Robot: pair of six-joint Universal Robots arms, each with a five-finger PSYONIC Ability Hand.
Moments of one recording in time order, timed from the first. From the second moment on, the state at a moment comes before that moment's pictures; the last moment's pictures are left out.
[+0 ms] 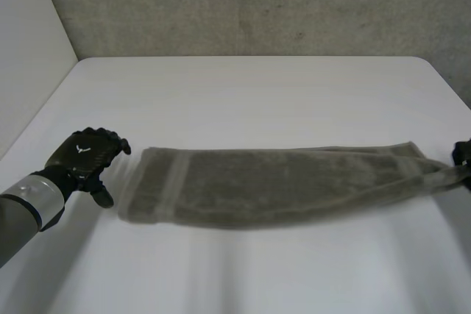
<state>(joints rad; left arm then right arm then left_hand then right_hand) 4.72 -1.80 -1.95 3.38 -1.11 3.57 1.21 -1.31 1.86 -0.14 1.09 2.55 0.38 0.35 0.23 0.23 0.14 1.30 1.30 0.22 0.25 1.15</state>
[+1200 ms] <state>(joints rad) 4.62 -1.76 -1.85 3.39 -1.11 3.45 2.35 -1.12 1.33 -0.09 1.53 2.65 0.34 0.32 0.23 0.23 0.11 0.25 0.25 0.22 0.25 0.06</state>
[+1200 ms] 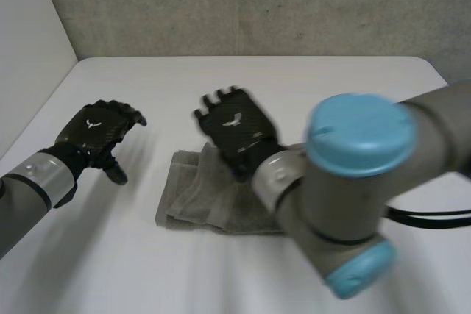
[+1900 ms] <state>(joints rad) 4.36 -1.81 -1.81 3.42 -1.14 3.31 1.89 -1.27 2.01 -0.32 1.31 2.77 0.34 0.32 0.23 0.23 0.11 0.96 0.97 0.22 0.25 0.79</state>
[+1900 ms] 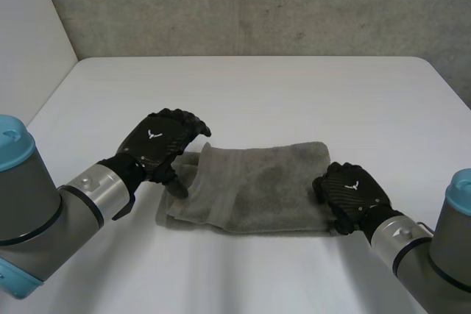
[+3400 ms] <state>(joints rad) 4.51 -1.74 -1.79 3.46 -1.22 3.25 2.48 -1.07 1.36 -0.05 1.39 2.95 0.33 0.32 0.23 0.23 0.10 0.25 0.26 0.22 0.25 0.06</state>
